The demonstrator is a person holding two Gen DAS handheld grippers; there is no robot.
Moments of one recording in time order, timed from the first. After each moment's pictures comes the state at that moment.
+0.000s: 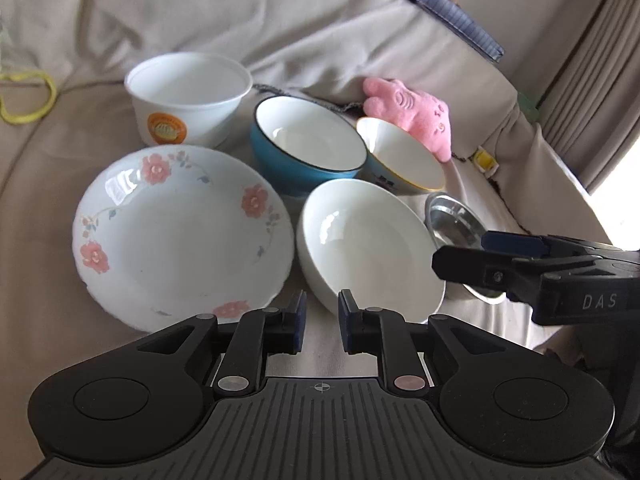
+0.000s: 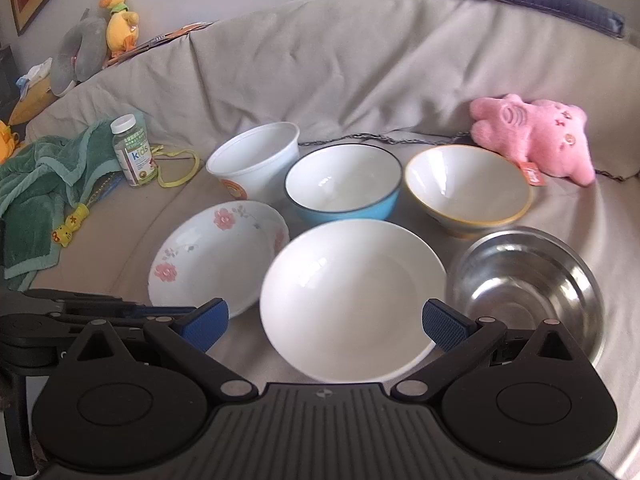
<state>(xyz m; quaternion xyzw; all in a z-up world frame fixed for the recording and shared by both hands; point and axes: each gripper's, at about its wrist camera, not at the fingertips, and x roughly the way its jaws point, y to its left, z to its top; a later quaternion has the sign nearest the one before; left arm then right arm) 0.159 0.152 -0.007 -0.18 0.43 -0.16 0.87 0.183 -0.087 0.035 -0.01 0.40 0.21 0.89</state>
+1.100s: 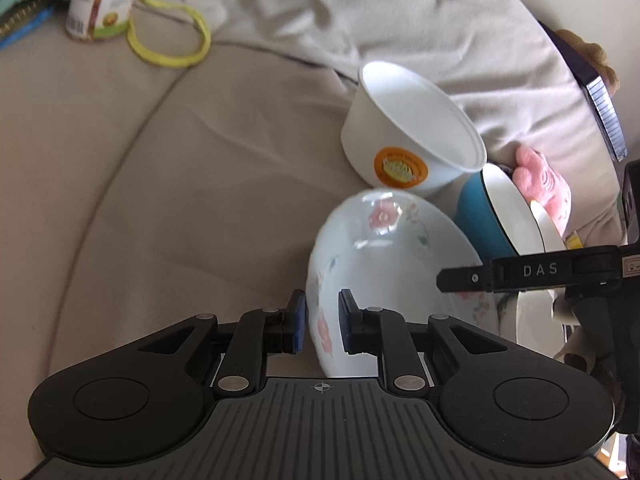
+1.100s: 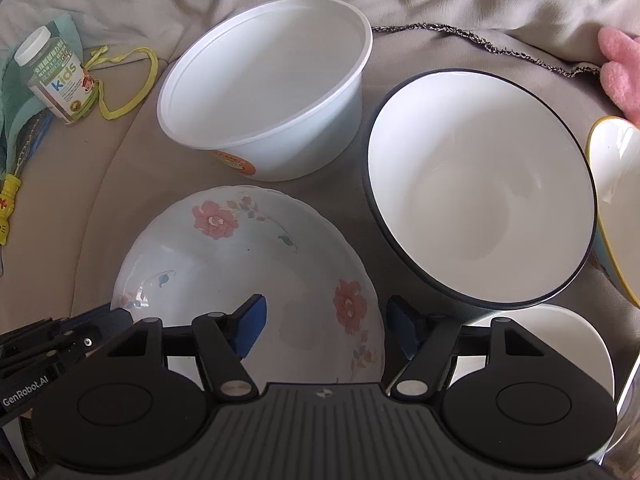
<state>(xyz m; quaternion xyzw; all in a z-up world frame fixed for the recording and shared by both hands) 0.216 0.297 -0.065 -0.27 0.47 -0.03 0.84 0.347 0.072 -0.041 -0.06 0.60 0.18 0.78</state>
